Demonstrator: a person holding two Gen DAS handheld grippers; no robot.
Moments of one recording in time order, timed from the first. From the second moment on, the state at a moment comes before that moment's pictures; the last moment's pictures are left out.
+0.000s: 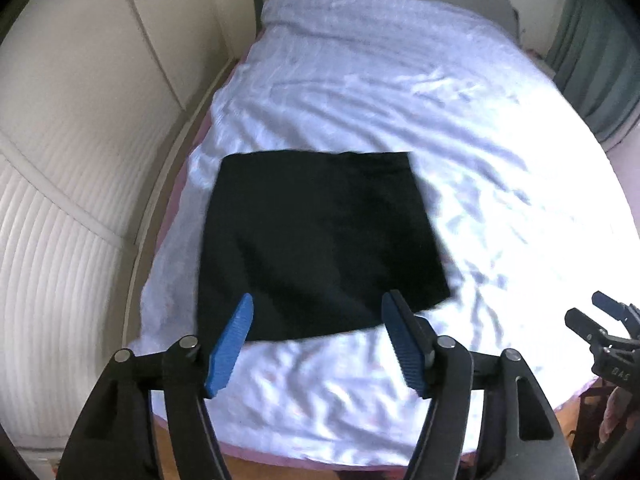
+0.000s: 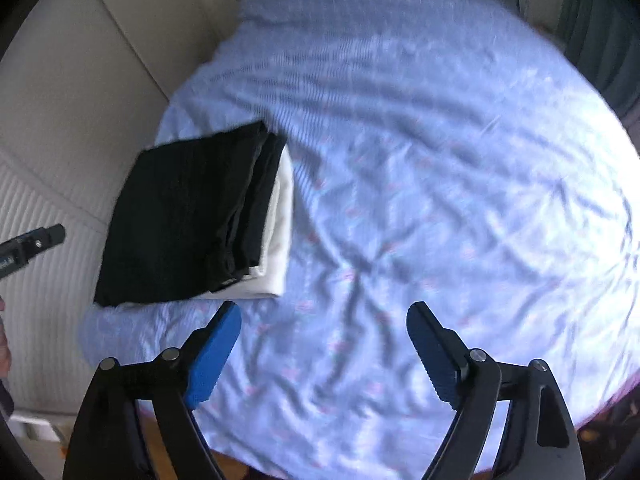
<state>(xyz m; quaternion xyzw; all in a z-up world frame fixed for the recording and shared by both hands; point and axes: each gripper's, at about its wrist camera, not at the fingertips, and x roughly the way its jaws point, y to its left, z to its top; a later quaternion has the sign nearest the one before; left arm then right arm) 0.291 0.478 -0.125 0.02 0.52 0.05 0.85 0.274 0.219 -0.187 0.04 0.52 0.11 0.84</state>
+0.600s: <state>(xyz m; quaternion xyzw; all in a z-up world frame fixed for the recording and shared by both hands) 0.104 0.218 -0.029 0.02 0.38 0.05 0.93 0.127 0.003 -0.066 0.01 0.41 0.14 0.90</state>
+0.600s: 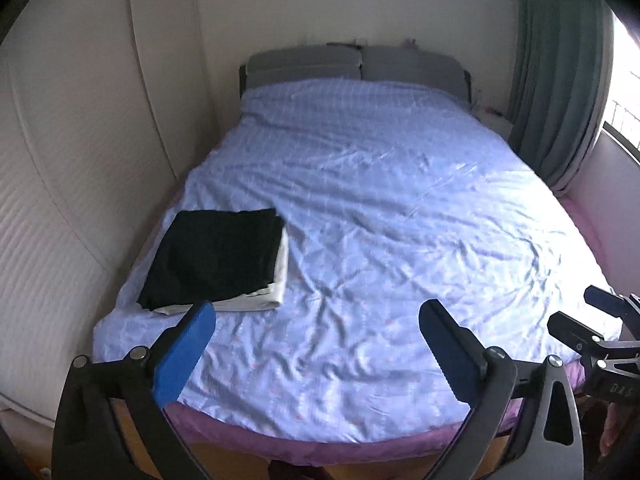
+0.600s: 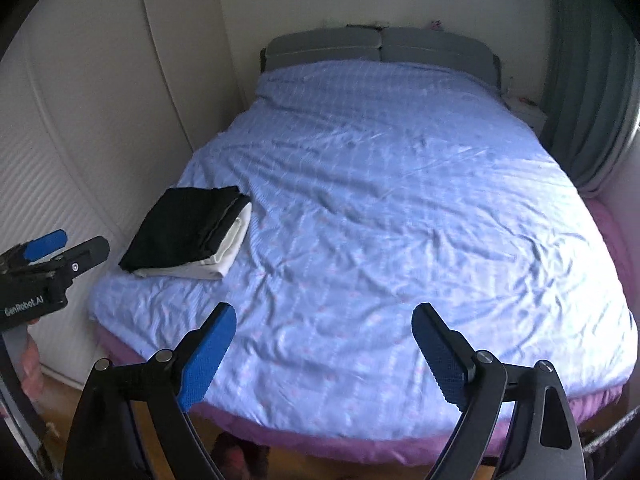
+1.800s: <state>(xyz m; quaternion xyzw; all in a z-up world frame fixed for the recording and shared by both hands) -0.004 0.084 0.030 0.05 0.33 -0.04 0.94 -0.012 -0.147 -0.004 0.05 0.34 0.07 0.94</state>
